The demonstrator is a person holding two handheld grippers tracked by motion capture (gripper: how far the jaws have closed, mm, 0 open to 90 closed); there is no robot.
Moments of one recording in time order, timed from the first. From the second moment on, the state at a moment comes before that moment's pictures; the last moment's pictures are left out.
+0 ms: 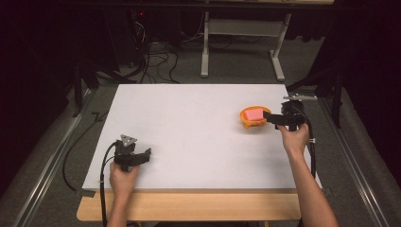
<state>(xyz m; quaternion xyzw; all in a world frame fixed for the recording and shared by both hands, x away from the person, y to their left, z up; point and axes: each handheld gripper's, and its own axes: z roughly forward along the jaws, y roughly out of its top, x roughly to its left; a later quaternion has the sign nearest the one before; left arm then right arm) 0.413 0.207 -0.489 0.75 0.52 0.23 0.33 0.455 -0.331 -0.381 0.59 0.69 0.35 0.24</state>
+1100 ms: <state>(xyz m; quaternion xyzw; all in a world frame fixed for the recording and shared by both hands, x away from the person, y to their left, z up) 0.413 0.206 -0.489 0.75 0.52 0.23 0.33 0.408 -0.322 -0.441 0.56 0.72 0.34 0.22</state>
